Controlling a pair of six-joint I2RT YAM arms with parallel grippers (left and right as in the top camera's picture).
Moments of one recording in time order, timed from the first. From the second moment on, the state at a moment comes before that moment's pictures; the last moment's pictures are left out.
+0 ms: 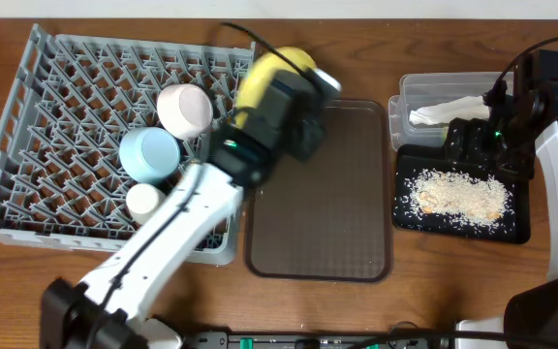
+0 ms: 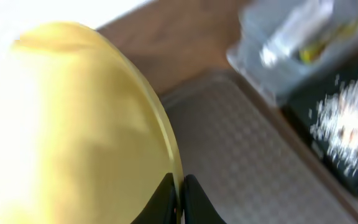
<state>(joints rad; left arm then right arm) -0.58 1.55 1.35 -0.51 0.02 0.04 -0.13 1.62 1.54 -1.34 -0.12 0.13</state>
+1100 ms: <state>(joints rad) -0.01 1.67 1.35 -0.37 0.71 -0.38 -0.13 1.62 1.54 -1.34 -0.12 0.13</state>
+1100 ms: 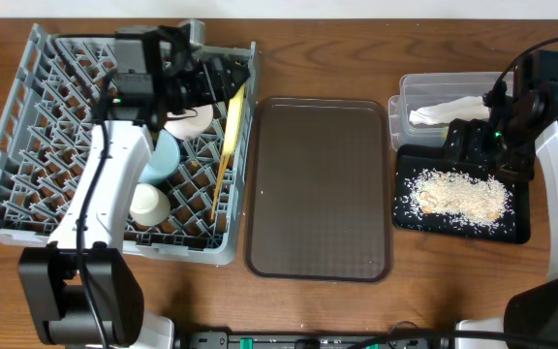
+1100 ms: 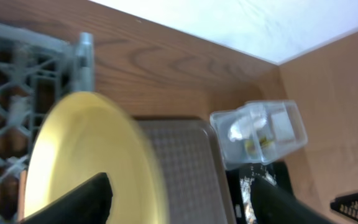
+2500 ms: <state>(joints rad) 0.01 0.90 0.99 -1.03 0.06 -0.21 0.03 1.18 1.09 -0.85 -0.10 0.08</state>
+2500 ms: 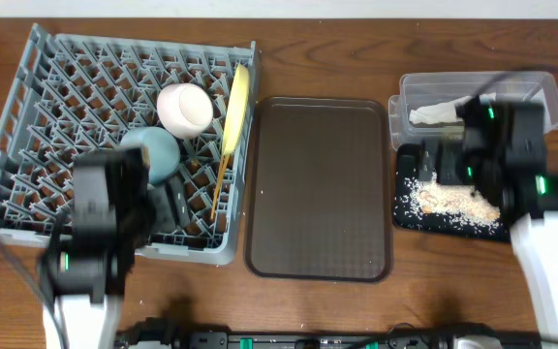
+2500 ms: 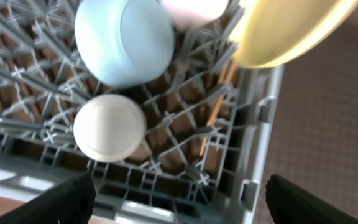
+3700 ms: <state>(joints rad) 0.01 0.38 0.84 -1.02 0.08 -0.19 0.03 0.57 0.80 -0.99 0.00 0.08</state>
